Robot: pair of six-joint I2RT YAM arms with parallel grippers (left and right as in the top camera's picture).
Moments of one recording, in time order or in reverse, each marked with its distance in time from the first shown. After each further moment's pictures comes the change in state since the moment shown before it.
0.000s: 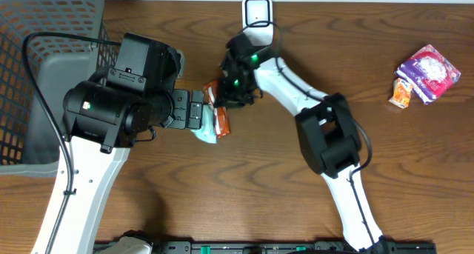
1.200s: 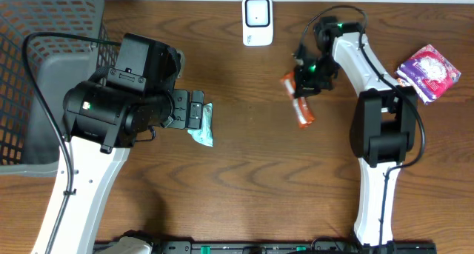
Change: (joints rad) left arm 0.000 0.000 0.000 0.000 0.000 0.000; right arm -0.393 -0.105 0.006 -0.413 0.245 -0.467
